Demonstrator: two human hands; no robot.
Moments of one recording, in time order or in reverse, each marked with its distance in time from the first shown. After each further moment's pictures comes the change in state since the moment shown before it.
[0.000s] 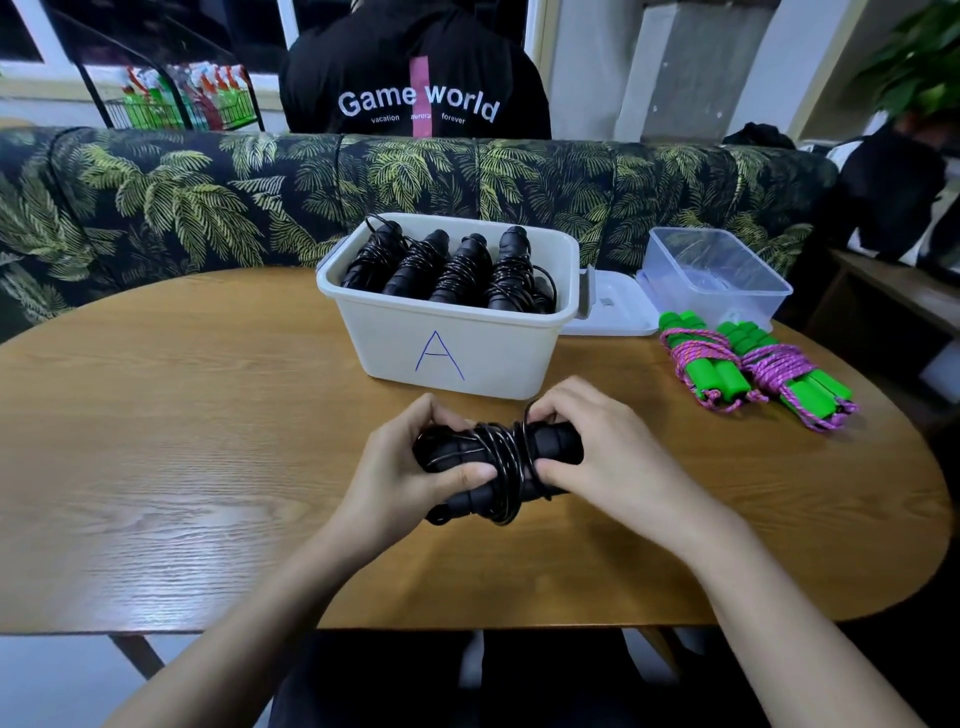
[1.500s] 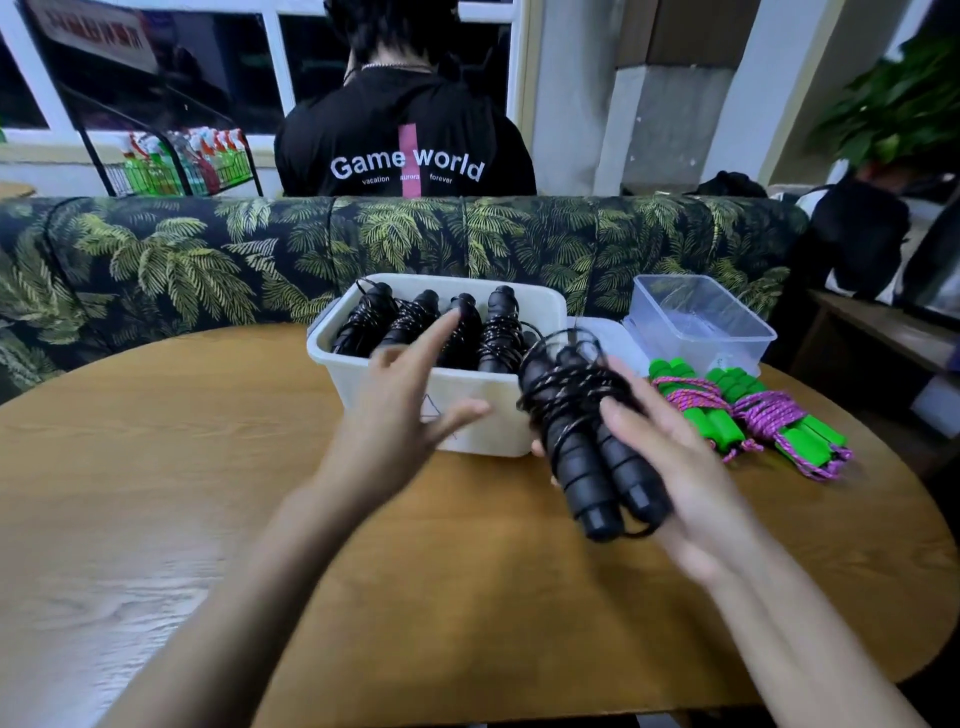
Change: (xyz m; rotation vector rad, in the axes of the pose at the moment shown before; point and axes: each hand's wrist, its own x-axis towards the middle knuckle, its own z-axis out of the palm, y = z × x) left_hand 0.081 0.039 -0.022 0.609 0.070 0.321; right_hand 0.009 0.003 -0.030 1.299 0.225 0.263
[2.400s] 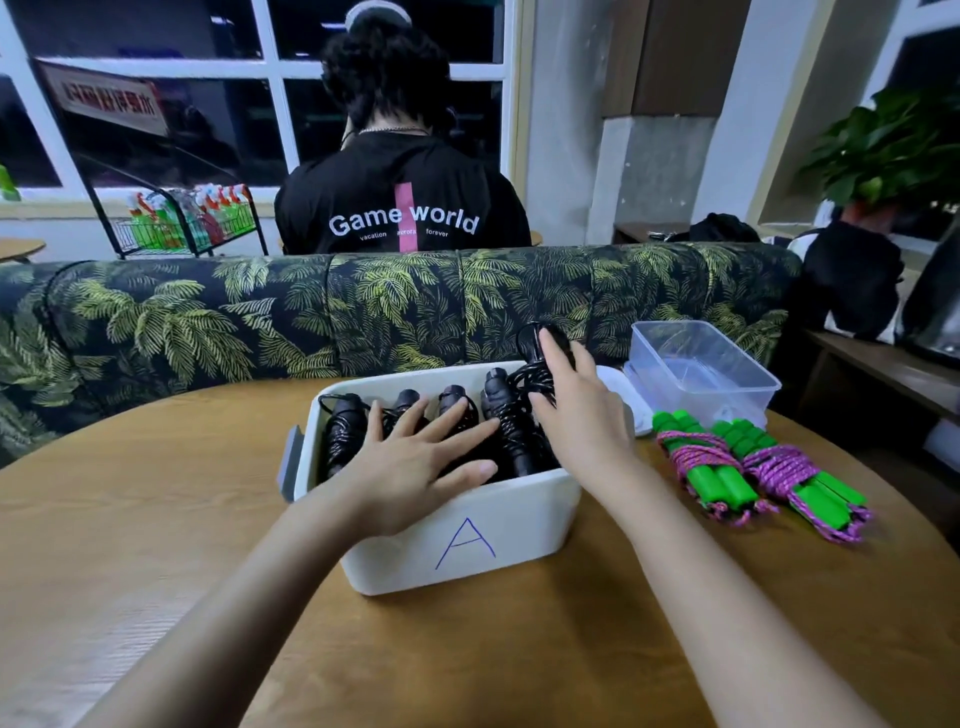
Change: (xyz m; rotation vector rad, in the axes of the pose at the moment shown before) left_hand 0.051 -0.020 -0.001 0.363 -0.644 -0.085; right_hand 0.124 -0.013 0.031 -1.513 0.237 -0.163
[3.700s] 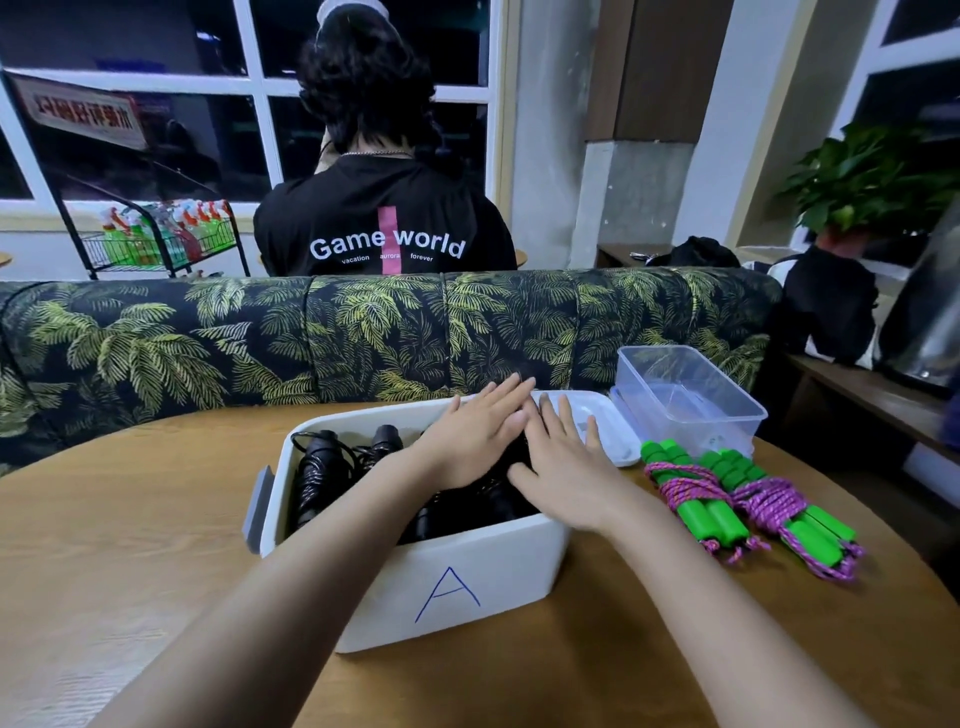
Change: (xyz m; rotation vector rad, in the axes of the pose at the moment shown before) left_hand 0.110 0.024 -0.005 -0.176 0.099 0.119; right_hand 0.012 0.015 0.009 -0.179 -0.376 -0.112
